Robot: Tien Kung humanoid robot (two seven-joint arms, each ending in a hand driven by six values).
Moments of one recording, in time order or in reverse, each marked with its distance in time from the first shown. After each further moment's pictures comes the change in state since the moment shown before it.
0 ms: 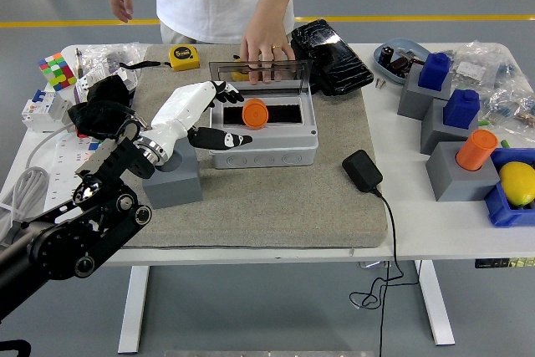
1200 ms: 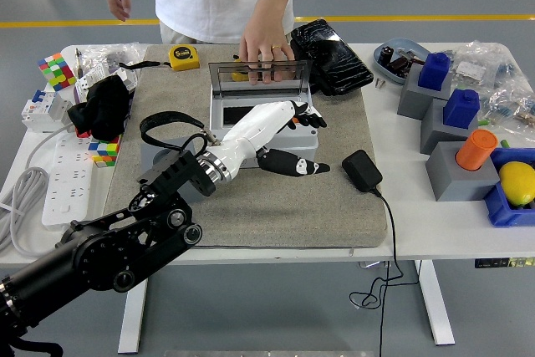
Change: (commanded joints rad) left arm -0.063 -0.118 0.141 -0.077 -0.109 -0.013 -0.043; right arm -0.001 0.002 -0.004 0.002 -0.001 0.000 0.000
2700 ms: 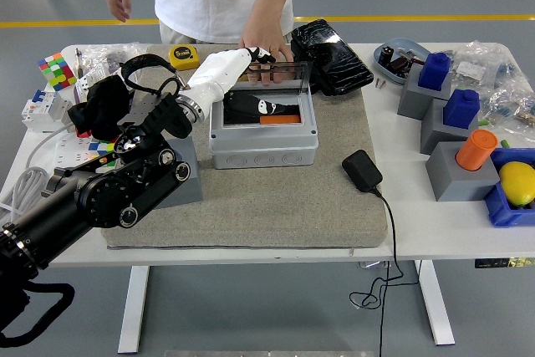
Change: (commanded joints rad) left arm -0.185 -0.014 -0.065 0.278 0.075 -0.029 0.086; right arm -0.003 0.000 0.002 0.002 0.002 -0.002 0.001
